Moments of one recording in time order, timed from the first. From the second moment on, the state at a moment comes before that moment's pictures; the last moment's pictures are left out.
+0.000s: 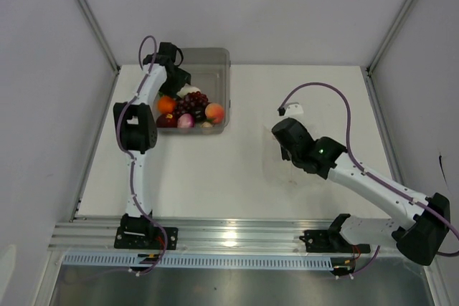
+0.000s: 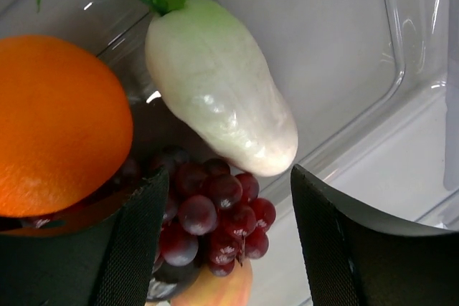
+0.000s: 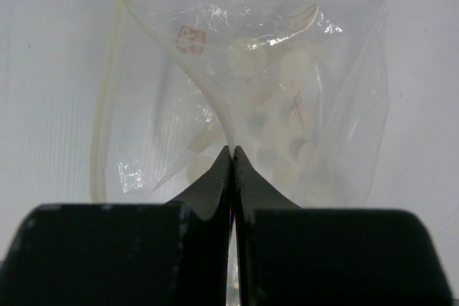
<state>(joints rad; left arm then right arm) -0.09 2.38 2.24 -0.96 -0.07 -1.16 0.83 1.18 1.05 -0.74 0.55 0.41</state>
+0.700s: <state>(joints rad) -0.09 2.47 2.31 -0.99 -0.09 -1.19 0.82 1.11 0.96 -0.68 0.57 0.41</state>
